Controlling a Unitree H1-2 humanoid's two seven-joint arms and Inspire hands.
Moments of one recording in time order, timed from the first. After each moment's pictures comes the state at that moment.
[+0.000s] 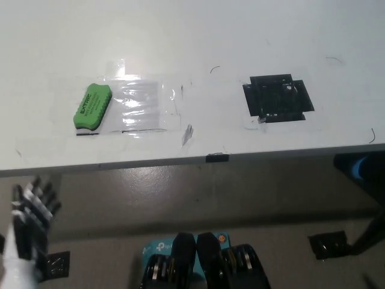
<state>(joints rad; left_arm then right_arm) 0.02 0.11 0.25 -0.41 -0.20 0.38 0.02 -0.03 -0.02 -0.42 -0.04 0.12 0.22 -0.20</state>
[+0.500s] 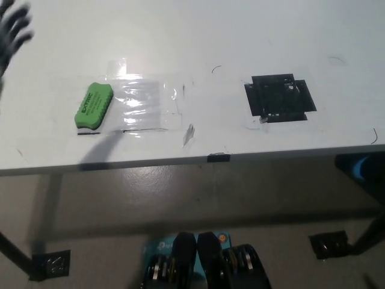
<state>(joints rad) -0.56 0.57 0.01 -0.41 -0.27 0.45 0.01 -0.03 -0.02 -0.42 -0.05 0.13 0.23 -0.22</state>
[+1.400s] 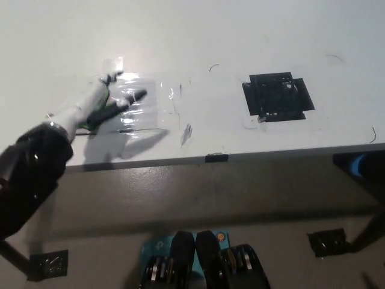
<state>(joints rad) -0.78 0.62 -0.68 0.24 0.25 0.43 -0.06 -0.02 -0.02 -0.42 -0.04 0.13 0.25 -0.22</state>
